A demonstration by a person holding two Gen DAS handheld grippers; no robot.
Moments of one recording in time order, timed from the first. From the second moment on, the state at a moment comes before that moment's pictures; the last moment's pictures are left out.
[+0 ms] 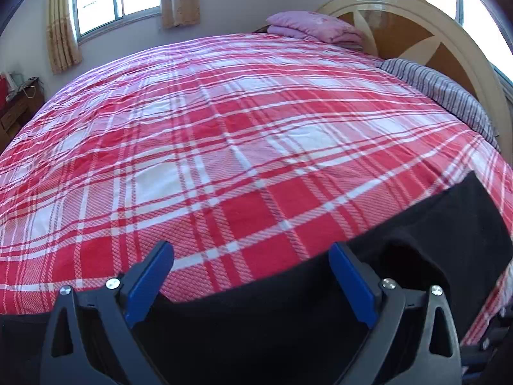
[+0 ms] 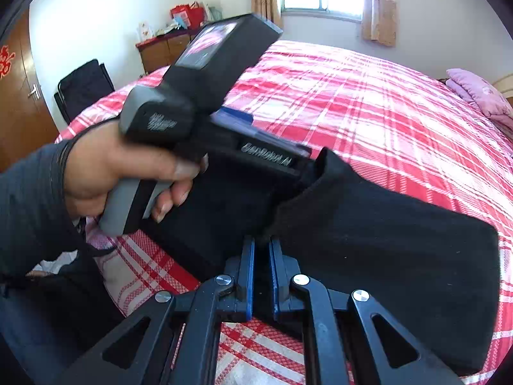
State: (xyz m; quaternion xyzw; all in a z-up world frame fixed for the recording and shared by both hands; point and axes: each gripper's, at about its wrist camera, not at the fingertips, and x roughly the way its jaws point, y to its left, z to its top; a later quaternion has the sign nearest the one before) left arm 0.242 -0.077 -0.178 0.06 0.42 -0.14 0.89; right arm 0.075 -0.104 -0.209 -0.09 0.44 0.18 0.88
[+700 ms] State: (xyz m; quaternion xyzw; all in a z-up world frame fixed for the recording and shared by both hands) left arm 0.180 -0.112 -0.159 -0.02 0.42 -0.27 0.87; right arm 0.037 -0.192 -0.165 -0.14 0.40 0.13 0.90
